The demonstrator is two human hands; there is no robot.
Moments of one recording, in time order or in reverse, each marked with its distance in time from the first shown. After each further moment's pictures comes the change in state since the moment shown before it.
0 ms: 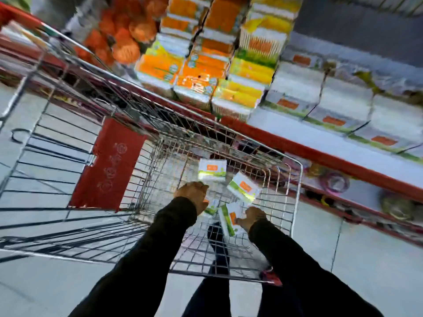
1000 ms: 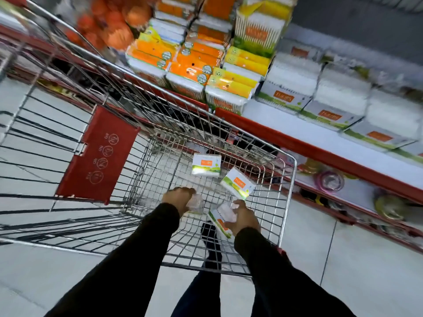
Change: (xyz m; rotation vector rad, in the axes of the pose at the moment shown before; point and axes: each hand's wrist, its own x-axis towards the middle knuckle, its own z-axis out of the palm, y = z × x) left_hand -0.014 -0.004 0.031 -0.064 0.021 -0.086; right_hand -0.016 0.010 0.025 0.183 0.158 -0.077
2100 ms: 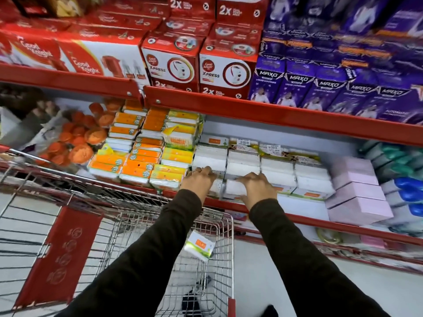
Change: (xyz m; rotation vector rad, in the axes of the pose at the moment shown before) left_hand 0.005 0.181 -0.261 0.206 0.521 0.262; right_hand -0.060 -0.030 -0.303 -0.427 0.686 -0.237
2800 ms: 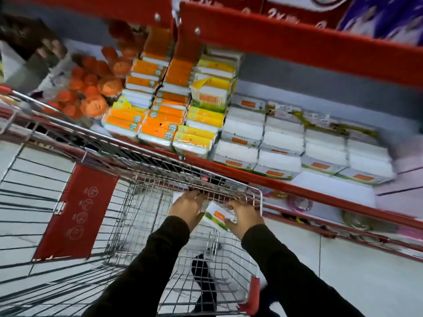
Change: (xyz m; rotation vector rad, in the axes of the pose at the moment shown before) left_hand -0.096 -0.066 0.160 -0.205 -0.188 -0.102; right_hand -0.062 -0.072 0.141 0.353 -0.433 -0.095
